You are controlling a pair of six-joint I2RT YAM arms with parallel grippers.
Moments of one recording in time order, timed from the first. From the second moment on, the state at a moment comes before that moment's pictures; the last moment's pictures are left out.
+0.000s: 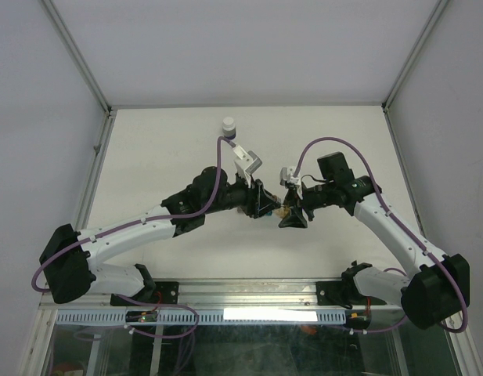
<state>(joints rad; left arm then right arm) -0.97 1.28 0.90 0.18 0.24 -0.40 0.43 1.14 0.90 -0.75 -0.95 -0.71</state>
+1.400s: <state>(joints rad) -0.89 1.31 0.95 0.11 0.72 0.44 0.44 1.13 0.90 -0.75 -0.97 -0.75</state>
